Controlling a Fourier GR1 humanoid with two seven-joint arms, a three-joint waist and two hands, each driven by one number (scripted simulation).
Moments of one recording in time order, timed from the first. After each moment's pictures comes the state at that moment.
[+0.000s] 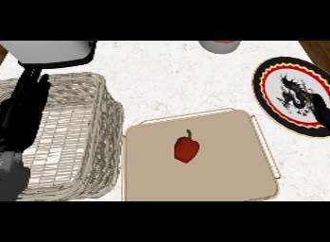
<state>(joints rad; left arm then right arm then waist) -0.18 0.33 0.05 -1.62 0.42 0.19 0.20 -0.11 -0.55 -0.03 -1.55 -0.19 -0.55 0.00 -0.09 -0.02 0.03</state>
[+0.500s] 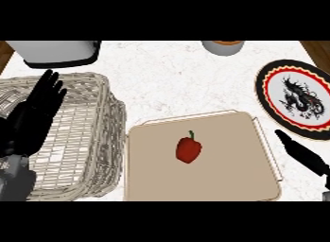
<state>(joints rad) -0.17 0.32 0.00 -1.67 0.40 0.16 0.32 0.09 -0.43 0.10 -1.70 0.00 -0.80 -0.01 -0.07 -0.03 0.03</state>
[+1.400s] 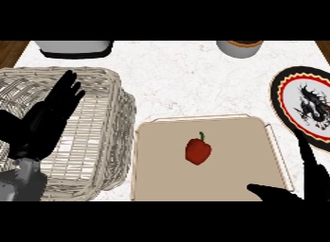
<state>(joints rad) -0.18 0.29 -0.08 -1.75 0.33 0.16 0.42 0.18 -0.60 0.43 -1.85 0.35 -0.63 0.61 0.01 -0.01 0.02</state>
